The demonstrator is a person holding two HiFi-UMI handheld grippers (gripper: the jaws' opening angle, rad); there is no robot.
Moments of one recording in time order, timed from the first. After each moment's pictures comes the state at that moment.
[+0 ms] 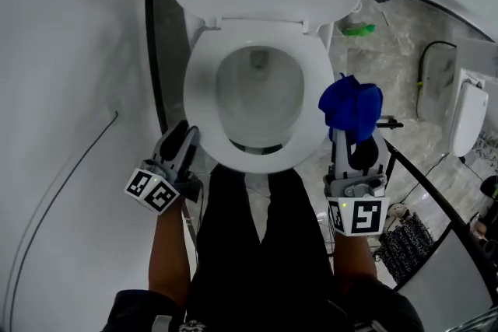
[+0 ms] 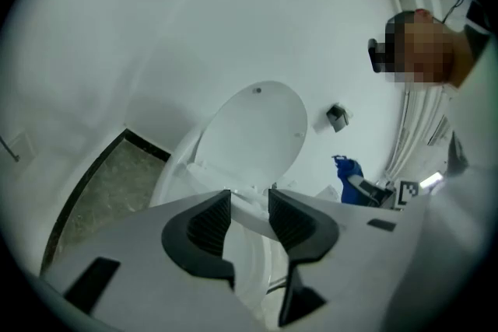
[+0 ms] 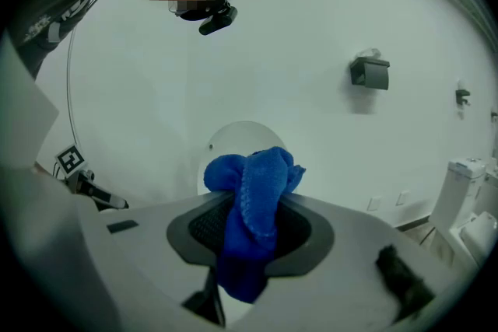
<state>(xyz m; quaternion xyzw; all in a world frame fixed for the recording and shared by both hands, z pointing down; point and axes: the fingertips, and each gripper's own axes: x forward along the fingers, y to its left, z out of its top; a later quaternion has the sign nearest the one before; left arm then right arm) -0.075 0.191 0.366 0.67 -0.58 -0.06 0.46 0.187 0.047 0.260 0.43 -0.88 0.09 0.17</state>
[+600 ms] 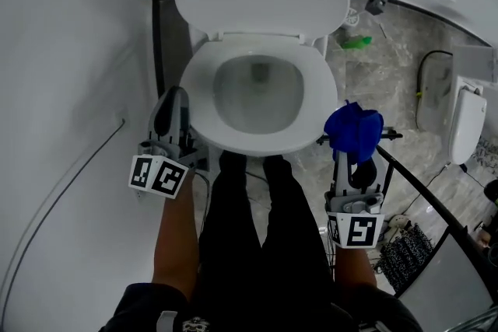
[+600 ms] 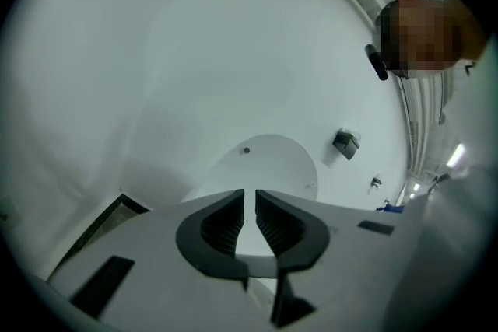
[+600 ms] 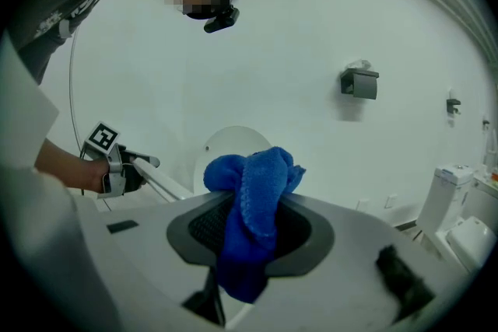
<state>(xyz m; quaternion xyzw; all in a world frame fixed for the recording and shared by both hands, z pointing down) -0.101 0.075 0.277 0.66 -0.69 -0.11 0.30 0.227 0.054 0.238 0.45 -0.87 0.08 0.17</state>
